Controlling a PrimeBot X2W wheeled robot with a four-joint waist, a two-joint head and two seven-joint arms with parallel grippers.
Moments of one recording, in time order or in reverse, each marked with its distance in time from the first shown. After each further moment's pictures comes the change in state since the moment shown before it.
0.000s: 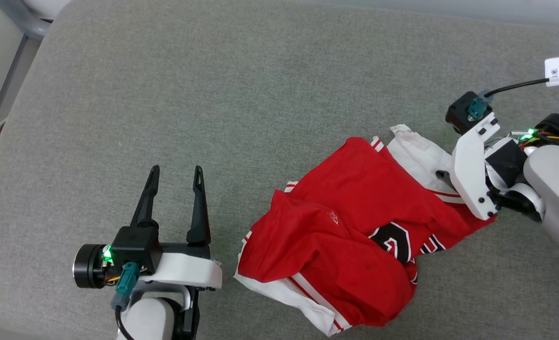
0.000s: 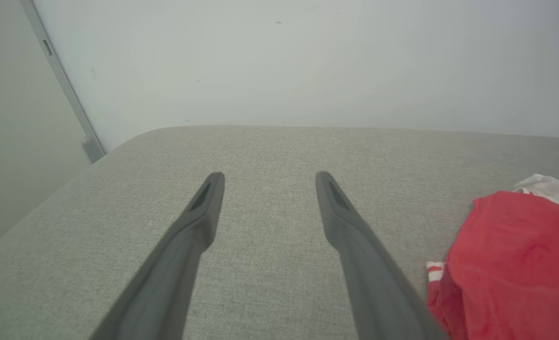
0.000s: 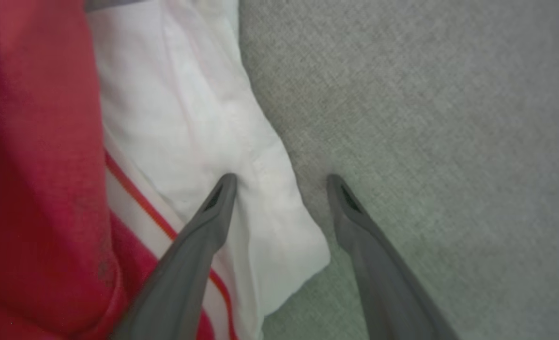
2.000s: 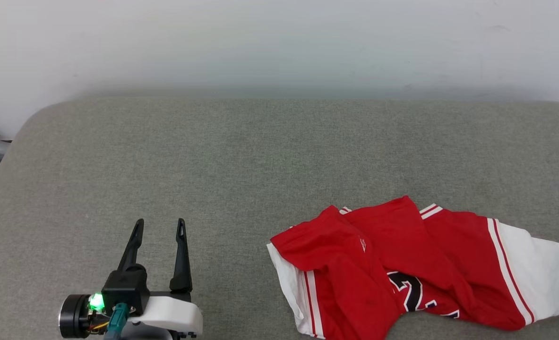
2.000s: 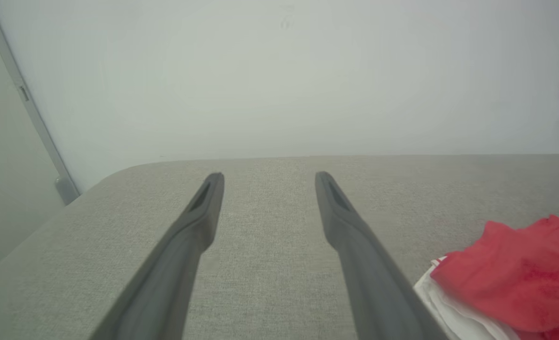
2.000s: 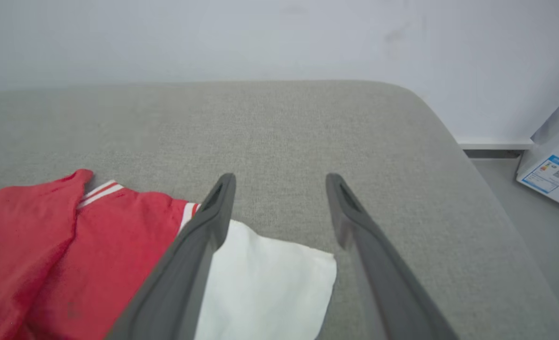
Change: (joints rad) left arm 0.155 0.000 0.077 0.024 0.051 -0.032 0.000; right arm 0.632 -0.125 -0.649 0.137 0.079 0.000 -0.854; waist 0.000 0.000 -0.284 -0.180
